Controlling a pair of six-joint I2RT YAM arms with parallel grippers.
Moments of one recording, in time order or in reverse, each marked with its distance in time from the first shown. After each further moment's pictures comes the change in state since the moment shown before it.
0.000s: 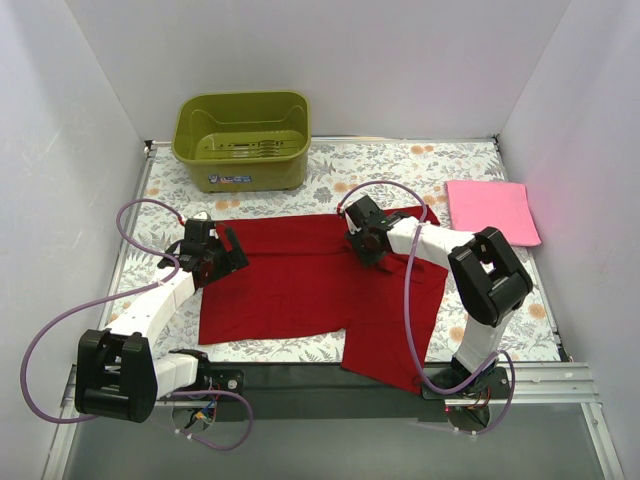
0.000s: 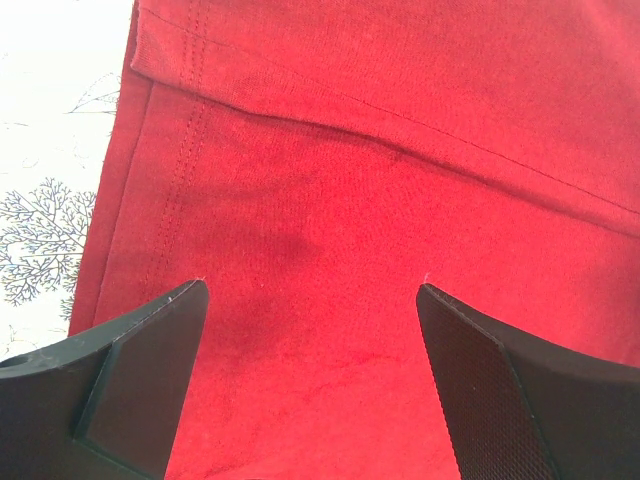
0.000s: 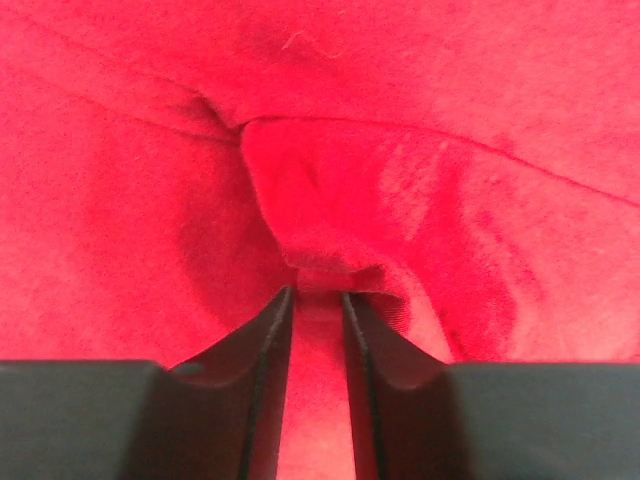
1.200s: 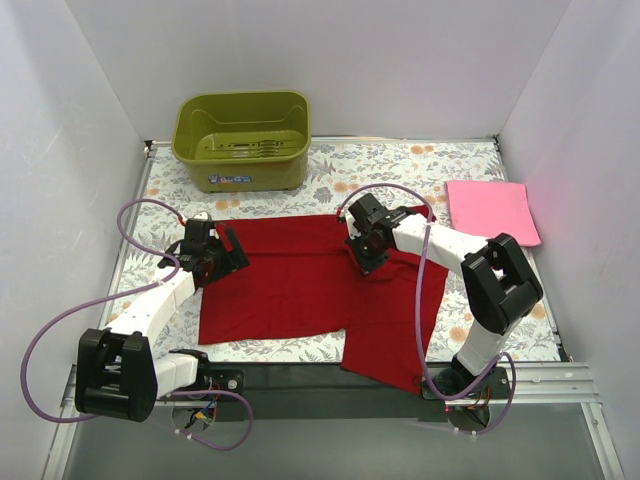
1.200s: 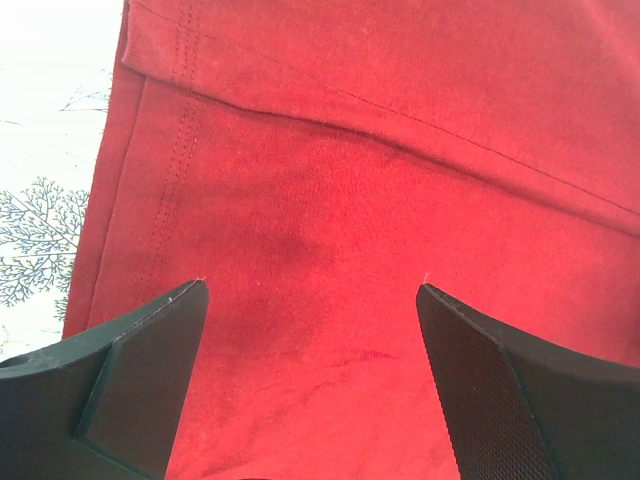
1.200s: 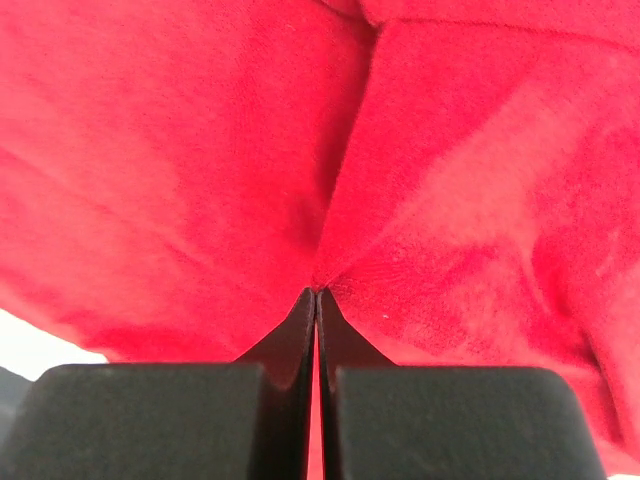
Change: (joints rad) left arm 0.000 0.003 0.000 0.000 0.010 0.000; right arm 0.006 -0.070 0.029 -0.196 -0.220 0.043
